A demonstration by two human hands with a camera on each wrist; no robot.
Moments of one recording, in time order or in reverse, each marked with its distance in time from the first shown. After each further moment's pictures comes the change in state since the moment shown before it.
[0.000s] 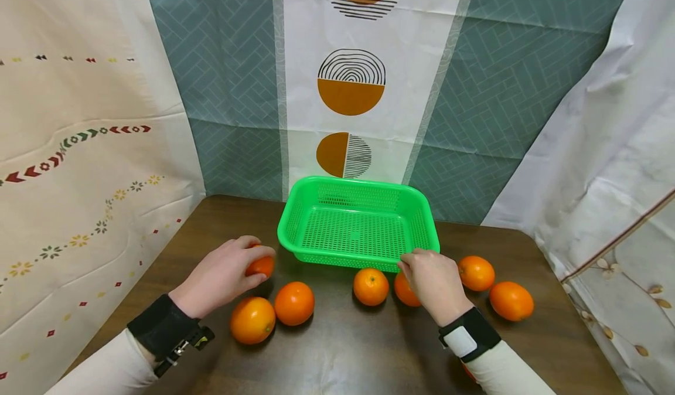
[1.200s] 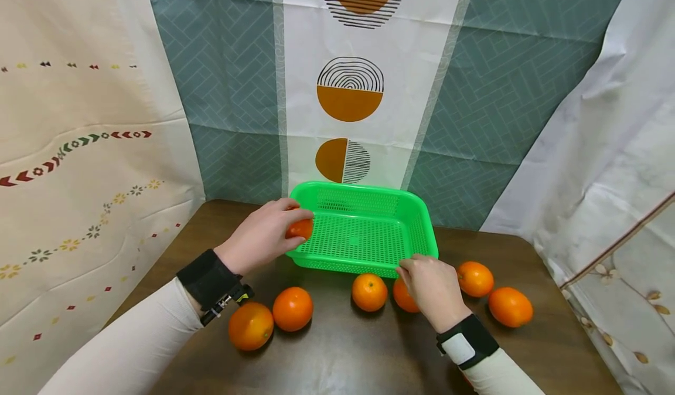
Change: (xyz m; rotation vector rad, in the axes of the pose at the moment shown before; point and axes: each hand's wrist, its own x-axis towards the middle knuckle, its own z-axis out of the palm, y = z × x) left_hand 0.090 0.034 -0.024 -0.041 0.041 0.084; right_hand -0.003 0.000 0.001 0.022 0.018 0.030
